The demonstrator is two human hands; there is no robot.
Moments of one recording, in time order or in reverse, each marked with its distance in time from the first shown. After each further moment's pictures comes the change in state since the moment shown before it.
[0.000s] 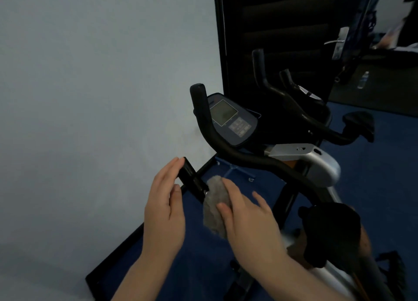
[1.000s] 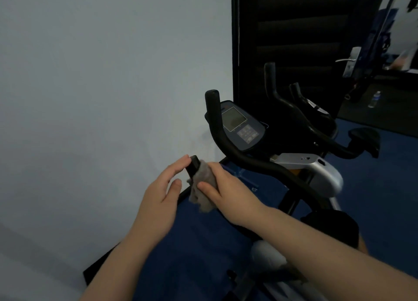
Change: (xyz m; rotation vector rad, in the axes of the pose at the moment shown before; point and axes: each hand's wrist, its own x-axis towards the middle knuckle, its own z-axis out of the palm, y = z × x) left_hand 0.015 0.006 -0.032 -0.130 -0.197 -0.178; right_hand 0.064 -0.008 -0.002 0.579 -0.299 -0.186
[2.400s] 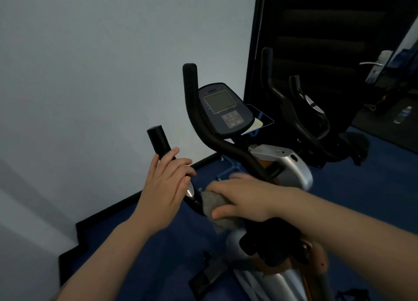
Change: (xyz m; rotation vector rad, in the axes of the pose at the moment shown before) left_hand -0.031 -0.018 0.101 0.671 0.051 0.271; right_hand -0.053 0.062 -0.100 -0.635 -0.663 -0.228
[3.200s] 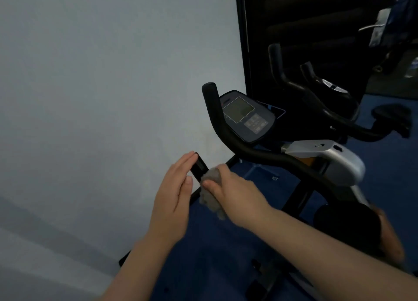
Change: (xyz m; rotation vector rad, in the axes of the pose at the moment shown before) left_hand 0.025 -0.048 -0.069 -0.470 0.030 -0.110; right_hand 0.093 -0.084 0.001 0.572 0.554 0.410
